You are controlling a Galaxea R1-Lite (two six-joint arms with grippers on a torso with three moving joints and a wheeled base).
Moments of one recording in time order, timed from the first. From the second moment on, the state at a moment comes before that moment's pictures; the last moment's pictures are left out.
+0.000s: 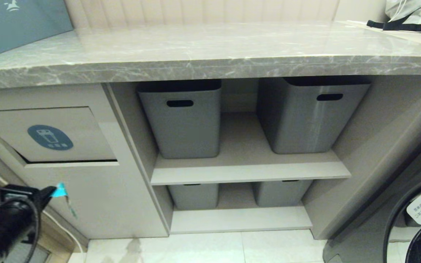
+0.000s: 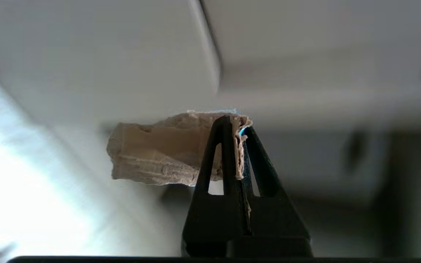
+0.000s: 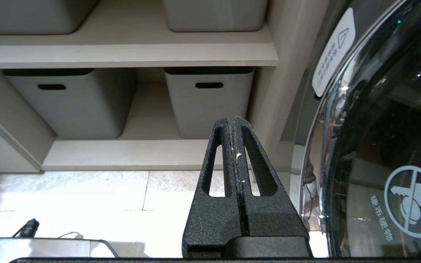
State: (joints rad) left arm 0.06 1.34 -0.16 -1.01 0.12 -1.28; right arm 0.00 0.00 0.00 0.00 0.00 0.00
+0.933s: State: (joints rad) left arm 0.33 1.94 -0.68 -1.28 0.00 -1.52; right arm 0.00 0.00 0.00 0.00 0.00 0.00
